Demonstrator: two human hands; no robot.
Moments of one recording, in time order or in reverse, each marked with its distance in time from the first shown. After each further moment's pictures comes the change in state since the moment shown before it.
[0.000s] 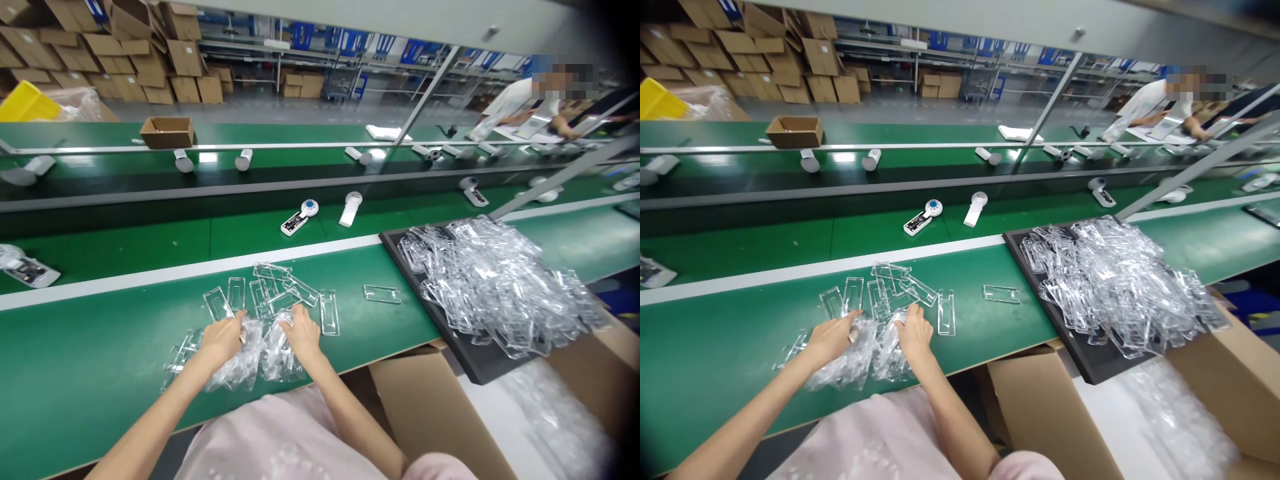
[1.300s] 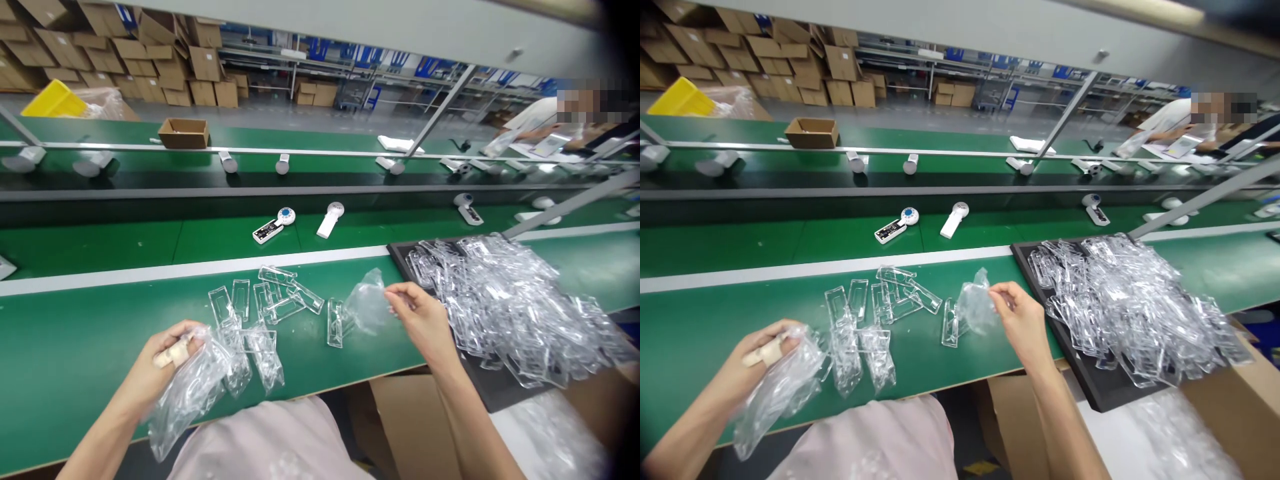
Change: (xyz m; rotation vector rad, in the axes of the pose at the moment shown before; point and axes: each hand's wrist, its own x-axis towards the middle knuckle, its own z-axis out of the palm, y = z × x) left_hand -0.085 -0.047 -0.029 -1.156 0.307 0.006; right_hand -0.002 0.094 -0.167 0.465 0.402 -0.211
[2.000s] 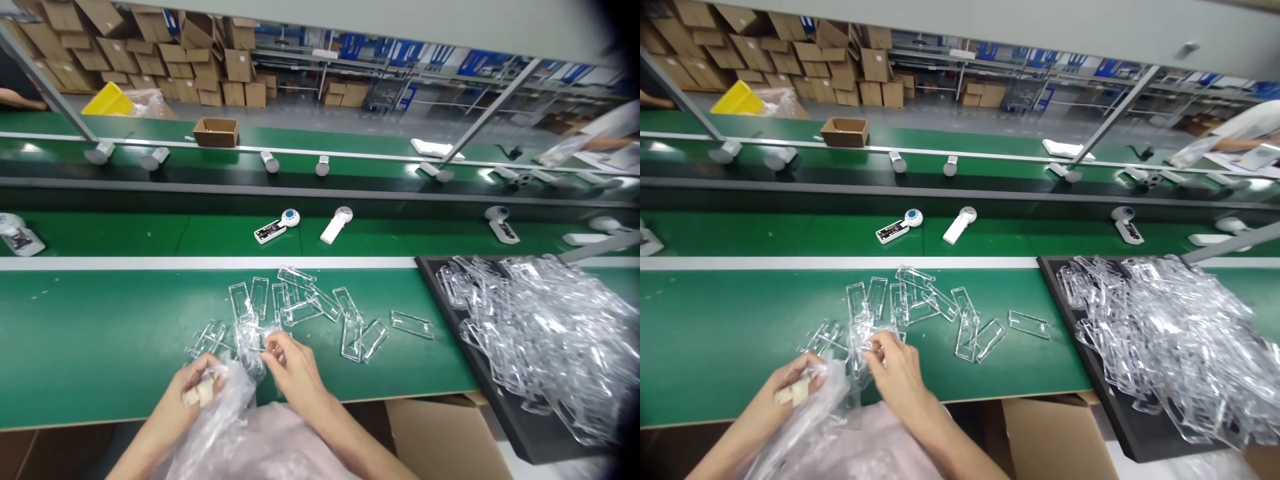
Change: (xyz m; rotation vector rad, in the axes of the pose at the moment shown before) left_hand -0.042 -0.033 0.022 -0.053 -0.012 -0.053; right_hand -0.096 -0.076 0.171 0.102 -0.659 -0.206
